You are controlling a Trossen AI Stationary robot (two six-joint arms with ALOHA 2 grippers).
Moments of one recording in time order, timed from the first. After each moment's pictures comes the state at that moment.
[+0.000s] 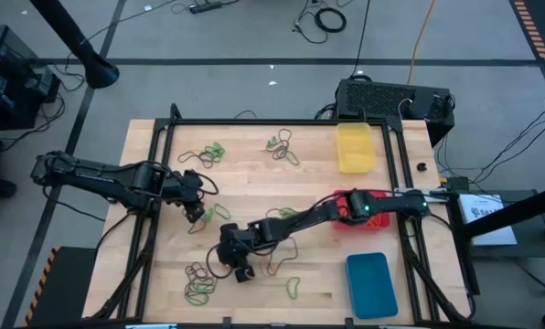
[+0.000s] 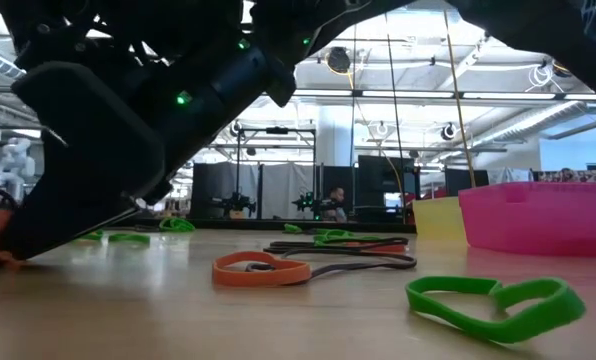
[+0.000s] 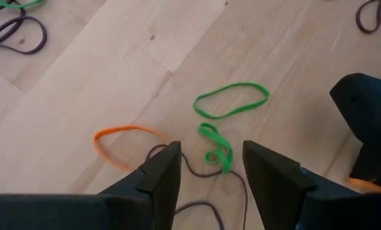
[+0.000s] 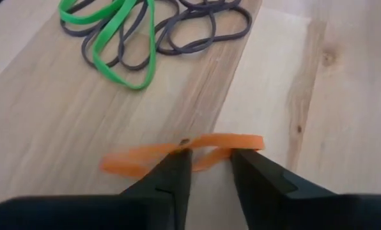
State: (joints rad) left arm -0.09 0.89 0.65 -0.90 -0.14 -0.73; right arm 0.23 2.62 2.11 -0.37 -0.12 -0.09
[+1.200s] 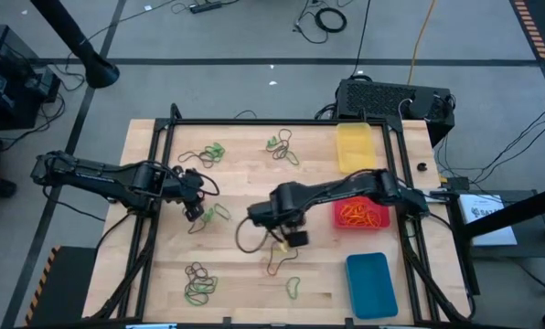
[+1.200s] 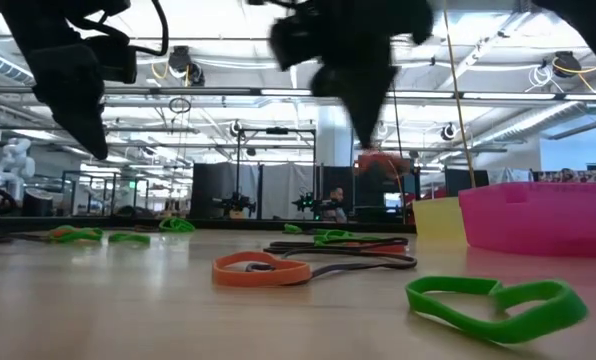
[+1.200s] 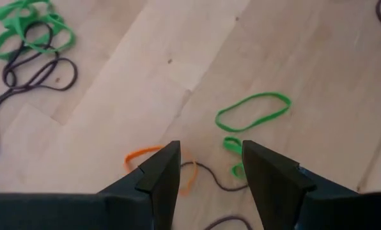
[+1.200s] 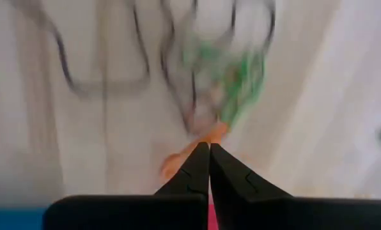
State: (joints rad) left arm -0.09 0.89 0.65 -0.89 -0.24 -0.59; right arm 0.15 2.24 2.11 -1.53 0.08 0.01
